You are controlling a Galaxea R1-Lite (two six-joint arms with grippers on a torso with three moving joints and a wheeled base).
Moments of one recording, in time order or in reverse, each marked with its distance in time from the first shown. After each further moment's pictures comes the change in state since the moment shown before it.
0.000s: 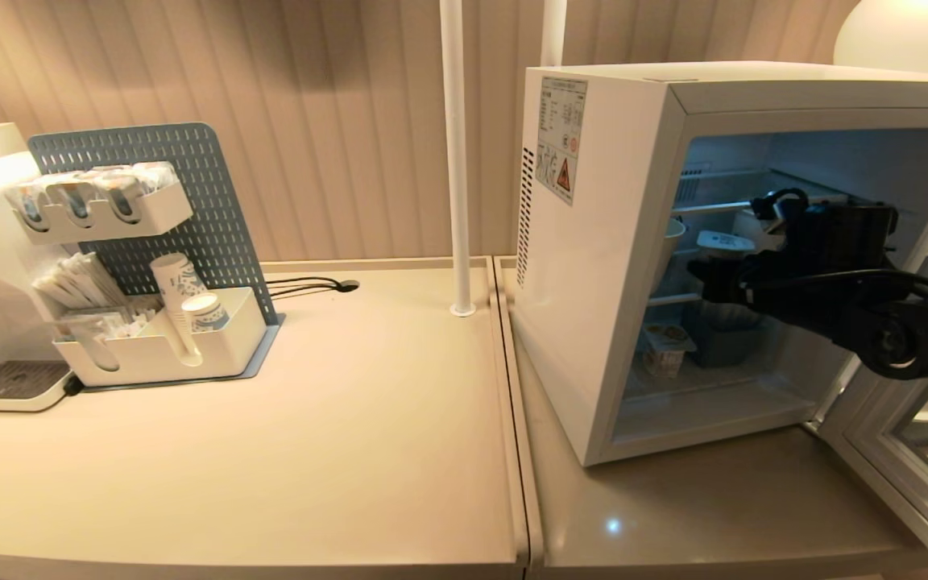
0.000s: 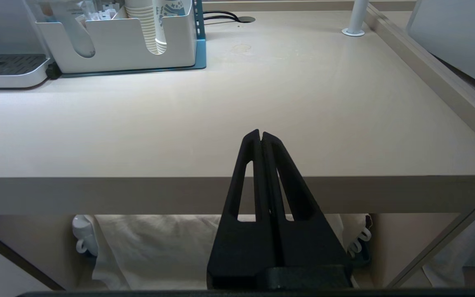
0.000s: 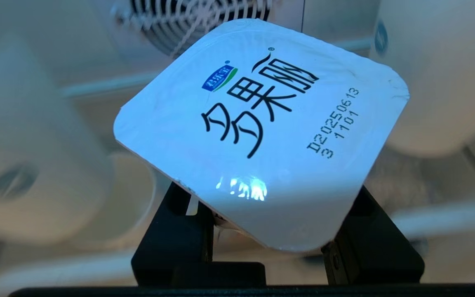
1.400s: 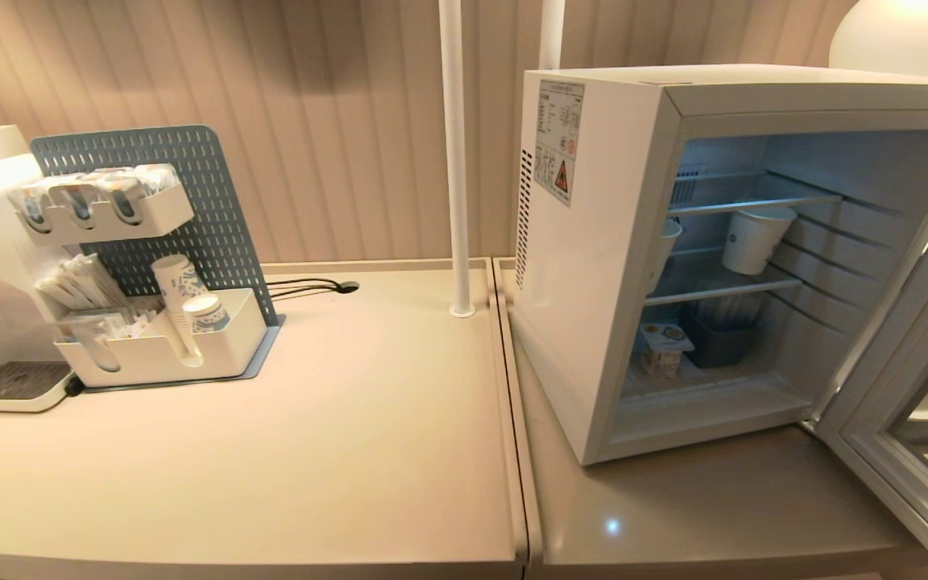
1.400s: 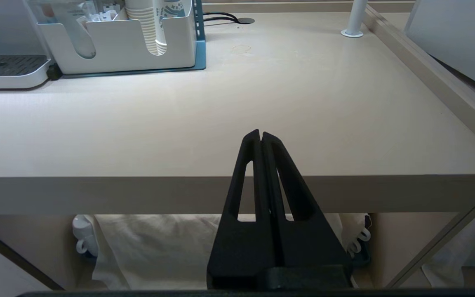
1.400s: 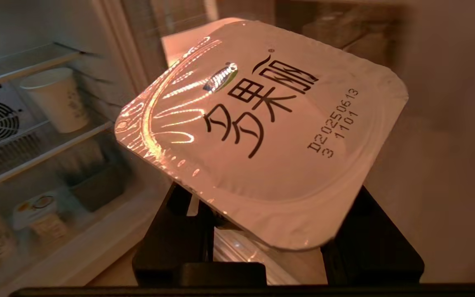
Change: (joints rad) left arm 0.000 0.000 0.000 0.000 0.000 0.000; right arm 0.003 -1.423 0.537 0.540 -0.746 -0.054
